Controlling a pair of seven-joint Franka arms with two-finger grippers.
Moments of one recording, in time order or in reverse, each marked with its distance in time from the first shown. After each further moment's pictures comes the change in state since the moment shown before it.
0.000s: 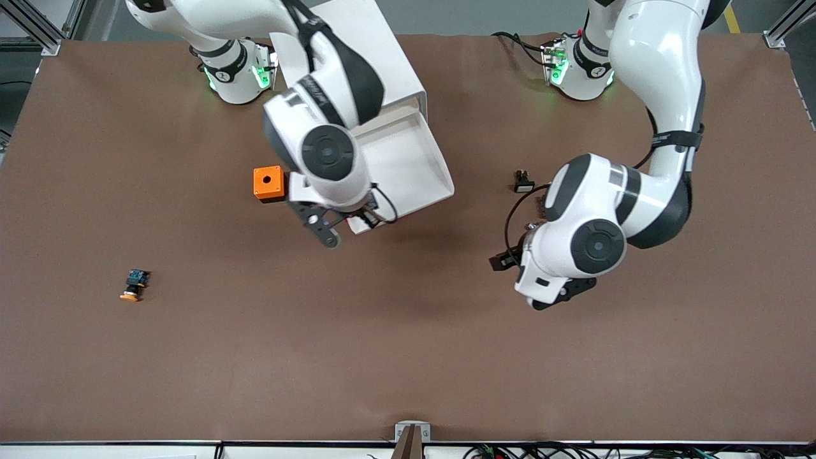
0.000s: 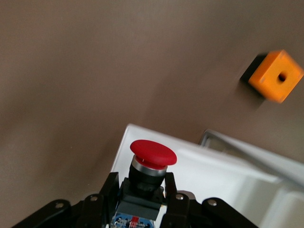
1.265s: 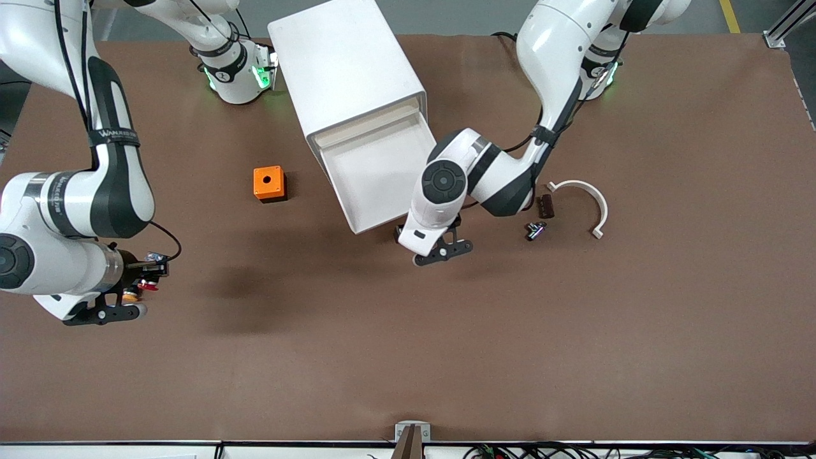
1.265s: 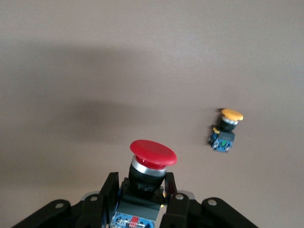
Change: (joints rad) left arm -0.280 0.065 -0.017 -0.154 0.018 0.376 -0.199; right arm -0.580 -0.037 -0.017 -0.279 -0.197 0.264 -1.424
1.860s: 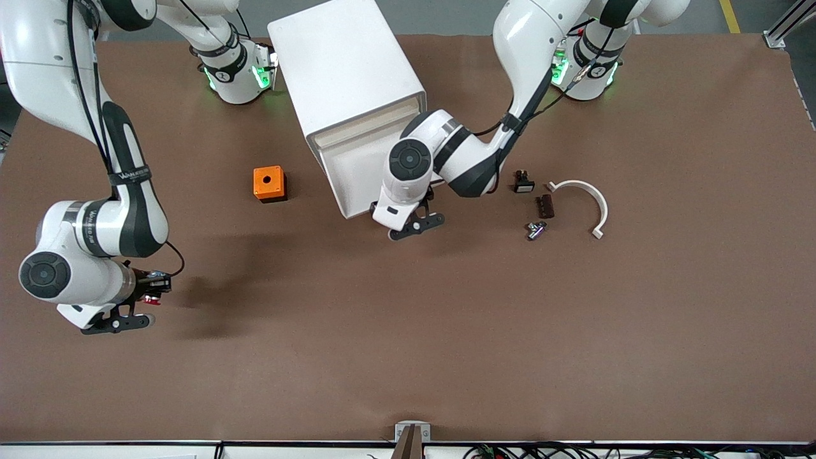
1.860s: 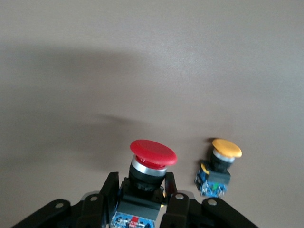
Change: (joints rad) left arm -0.108 0.004 -0.008 -0.014 -0.062 -0.002 -0.148; right arm -0.055 0.125 0.000 -0.078 -0.065 0.251 -0.013
